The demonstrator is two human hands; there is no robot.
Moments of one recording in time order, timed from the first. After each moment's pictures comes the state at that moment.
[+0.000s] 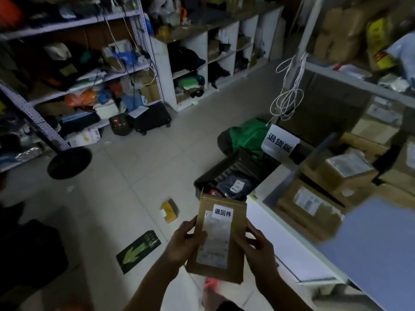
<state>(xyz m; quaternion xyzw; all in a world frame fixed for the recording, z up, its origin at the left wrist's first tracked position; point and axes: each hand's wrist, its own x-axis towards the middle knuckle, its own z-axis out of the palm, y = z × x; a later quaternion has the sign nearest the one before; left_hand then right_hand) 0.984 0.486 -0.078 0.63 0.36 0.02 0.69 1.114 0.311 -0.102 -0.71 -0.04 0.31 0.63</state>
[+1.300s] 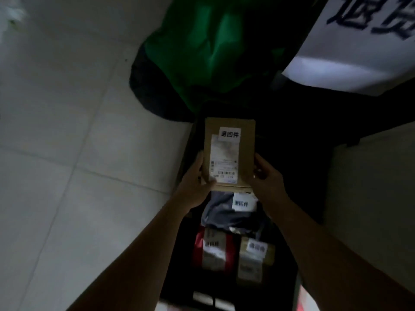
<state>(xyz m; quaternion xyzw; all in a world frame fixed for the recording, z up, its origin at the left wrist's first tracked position) 1.648 0.861 -0.734 0.79 0.16 -0.28 0.52 1.667 0.660 -0.731 -0.71 0.22 0.23 0.63</state>
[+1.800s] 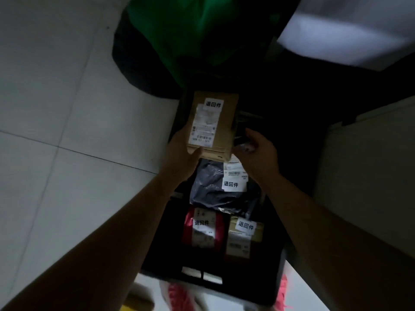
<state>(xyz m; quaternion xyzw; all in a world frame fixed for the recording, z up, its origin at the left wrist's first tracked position) 1.661 0.852 -0.726 0.89 0.15 -0.16 0.41 1.685 0.650 -0.746 -0.84 0.15 0.20 0.49</state>
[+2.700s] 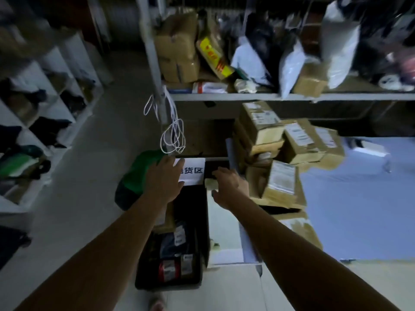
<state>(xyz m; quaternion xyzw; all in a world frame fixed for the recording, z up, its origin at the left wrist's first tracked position) 1.498 0.670 -0.007 0.98 -0.19 0.06 -0.05 1.443 0.467 -0.002 -0.99 0.00 0.03 0.13</state>
